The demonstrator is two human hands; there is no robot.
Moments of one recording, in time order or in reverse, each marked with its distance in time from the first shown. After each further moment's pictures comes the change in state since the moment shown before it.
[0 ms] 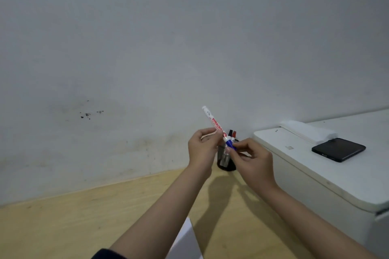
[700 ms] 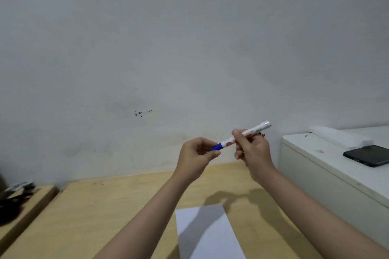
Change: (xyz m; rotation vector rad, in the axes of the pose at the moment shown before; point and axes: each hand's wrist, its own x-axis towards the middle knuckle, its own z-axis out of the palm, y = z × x) left_hand -0.063 0.052 -0.109 0.484 -0.097 0.296; right_hand -0.012 -0.090 0.052 0.481 -0.131 0.454
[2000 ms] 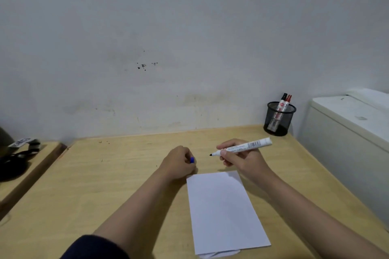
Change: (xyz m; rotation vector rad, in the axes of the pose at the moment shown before) left_hand -0.013 -0.149 -0.067 0.714 -0.219 -0.433; right_hand -0.029 0.116 0.005 -0.136 -0.392 0.211
